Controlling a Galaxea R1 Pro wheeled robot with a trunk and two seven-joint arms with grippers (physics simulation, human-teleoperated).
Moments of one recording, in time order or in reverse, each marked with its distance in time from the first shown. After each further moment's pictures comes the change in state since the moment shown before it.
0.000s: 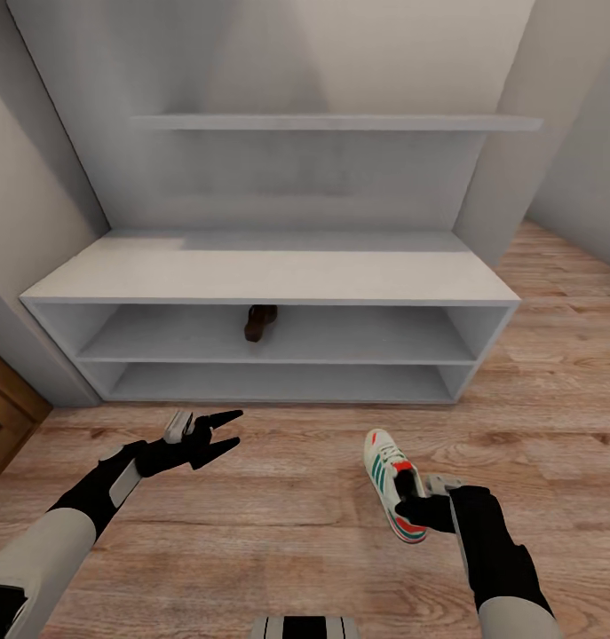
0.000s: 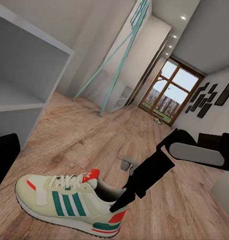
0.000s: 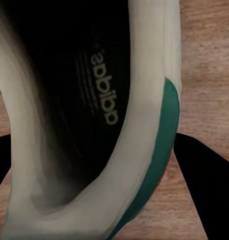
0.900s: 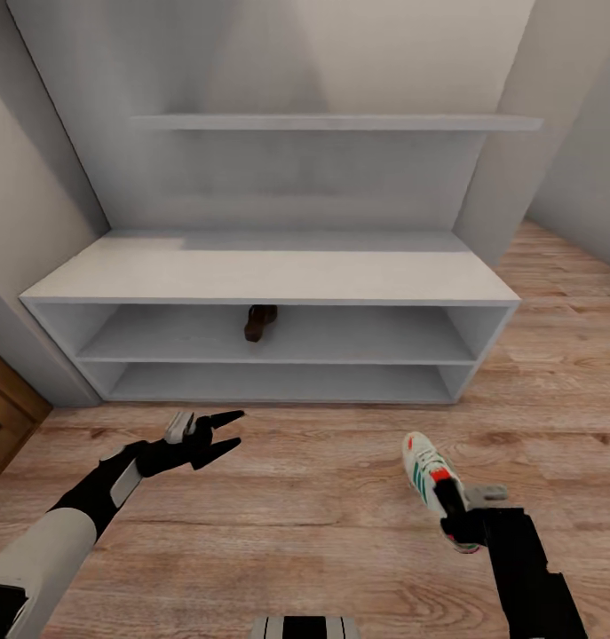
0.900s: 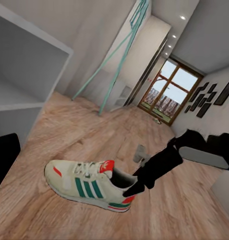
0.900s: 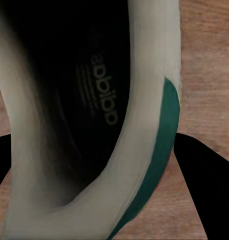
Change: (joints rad) left arm 0.000 -0.002 -0.003 0.000 0.000 0.000 0.000; right arm 0.103 -0.046 -0.039 -0.147 0.213 -0.098 0.006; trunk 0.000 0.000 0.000
